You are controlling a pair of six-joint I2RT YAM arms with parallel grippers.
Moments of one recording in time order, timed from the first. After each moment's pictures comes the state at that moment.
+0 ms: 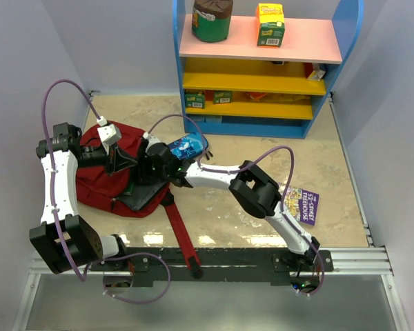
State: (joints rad) left arm 0.34 1.29 1.22 -1.30 1.20 1.24; right arm 1.04 2.34 1.78 0.12 -0.12 0.80
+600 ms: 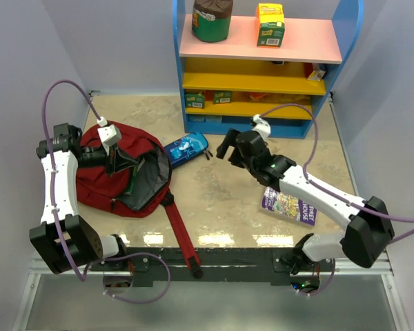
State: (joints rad) left arm 0.34 1.29 1.21 -1.30 1.20 1.24; right arm 0.74 1.36 1.03 -0.24 0.37 0.86
